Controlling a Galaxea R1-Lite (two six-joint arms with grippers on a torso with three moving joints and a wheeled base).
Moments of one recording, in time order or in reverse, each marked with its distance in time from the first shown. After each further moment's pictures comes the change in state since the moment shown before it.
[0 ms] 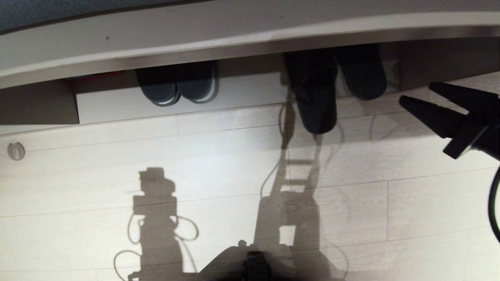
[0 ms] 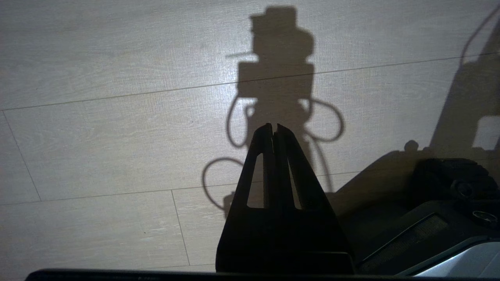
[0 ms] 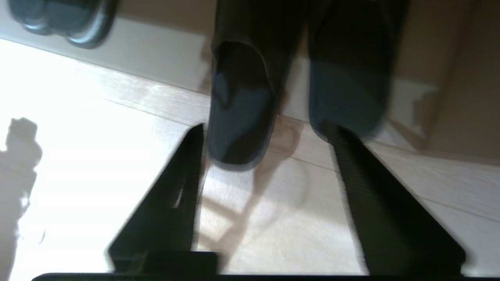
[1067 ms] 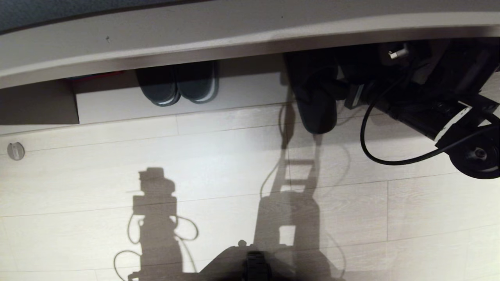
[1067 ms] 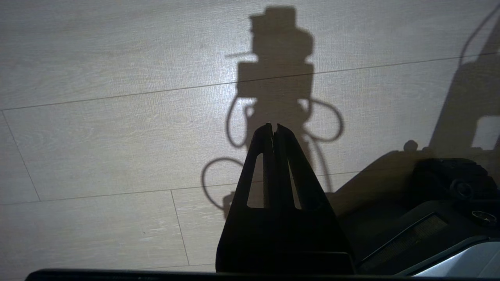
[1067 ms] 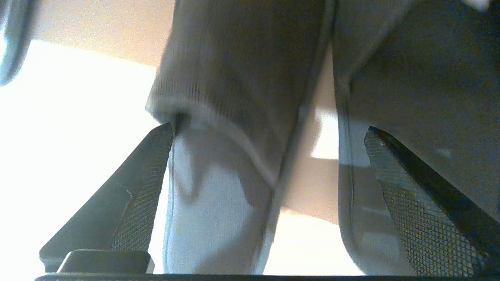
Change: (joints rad) left arm -0.001 0.000 0.000 0.000 0.000 -0.001; right arm 0.008 0.568 -0.454 -0.132 0.002 0.021
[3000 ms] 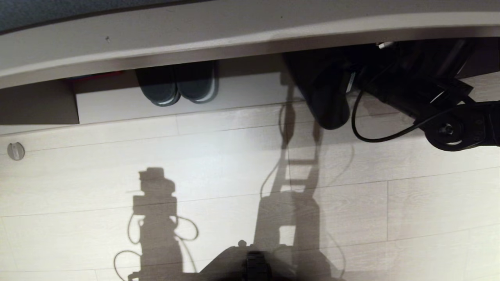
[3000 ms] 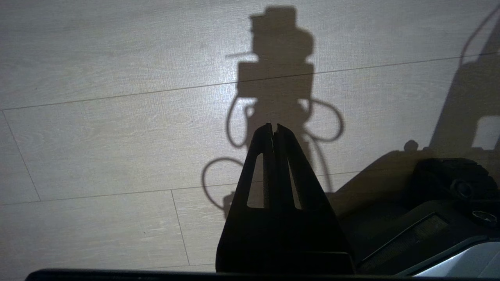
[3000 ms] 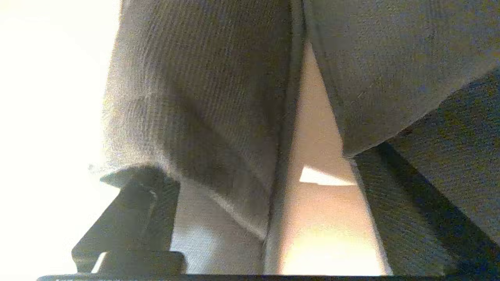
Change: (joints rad) left arm 0.000 0.000 0.000 0.000 0.000 0.001; right arm -0.064 0.147 -0.247 0.044 0.094 -0.046
